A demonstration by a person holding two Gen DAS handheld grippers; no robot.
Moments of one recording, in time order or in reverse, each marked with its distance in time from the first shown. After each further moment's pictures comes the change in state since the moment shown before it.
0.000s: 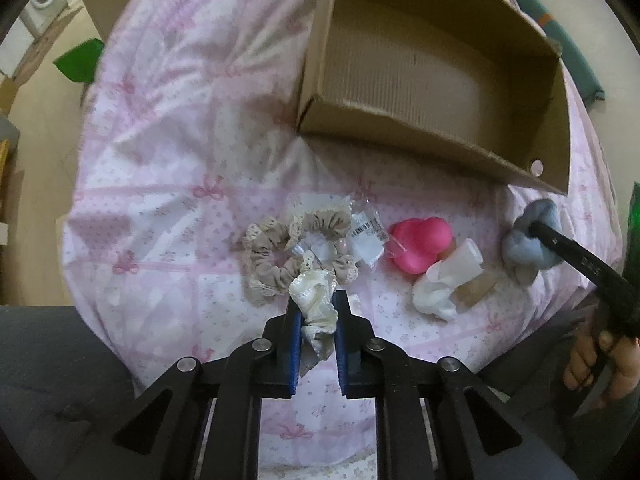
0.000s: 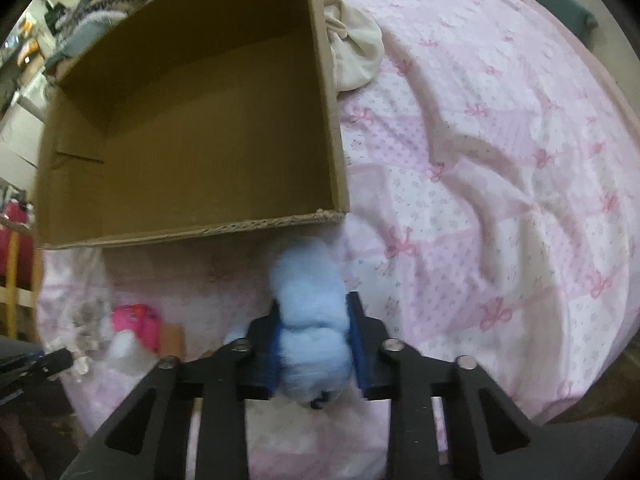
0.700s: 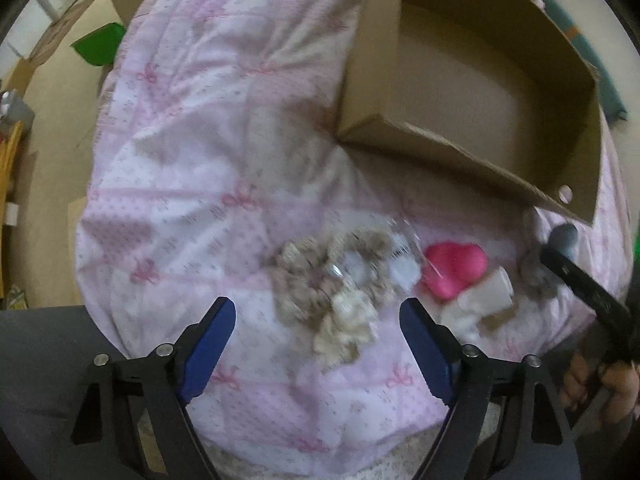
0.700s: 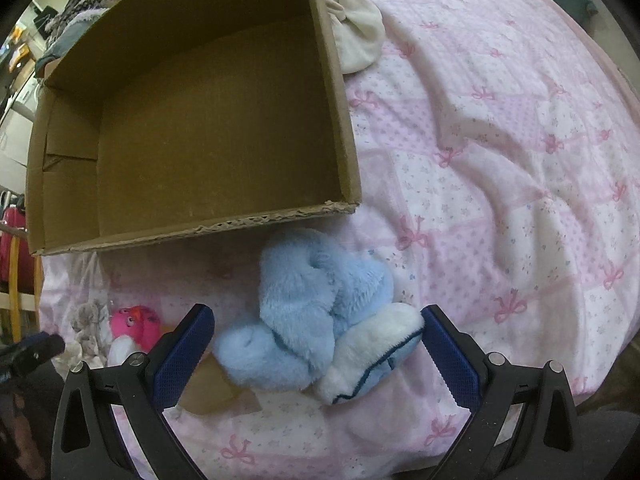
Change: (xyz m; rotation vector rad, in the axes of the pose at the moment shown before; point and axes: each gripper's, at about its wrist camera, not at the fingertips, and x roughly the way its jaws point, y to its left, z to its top) left arm 0.008 0.028 0.015 -0.053 0.041 0.028; right arm 0.005 -0.019 0.009 0.006 0.054 -0.057
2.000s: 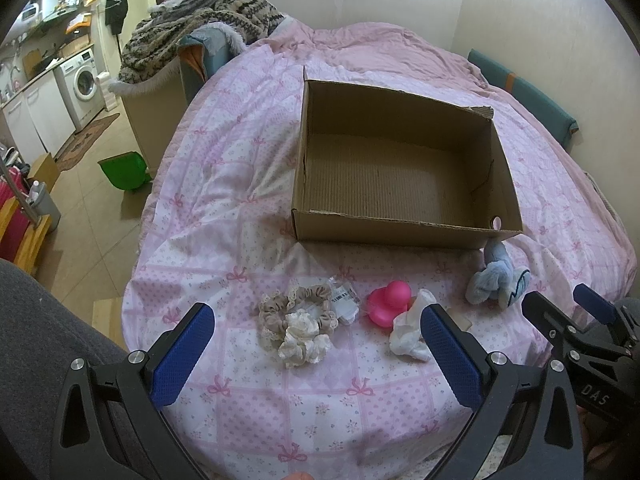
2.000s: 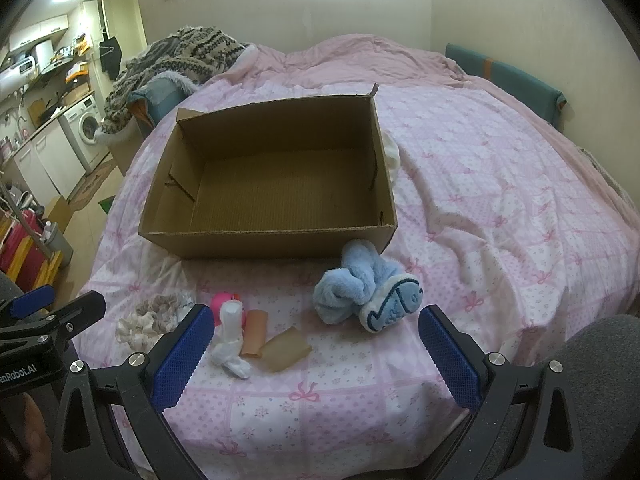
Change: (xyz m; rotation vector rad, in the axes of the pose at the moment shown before) left arm -0.082 -0.052 -0.080 0.118 -0.548 0.060; right arm -0.112 0.060 -0.100 -0.109 -0.484 -0.015
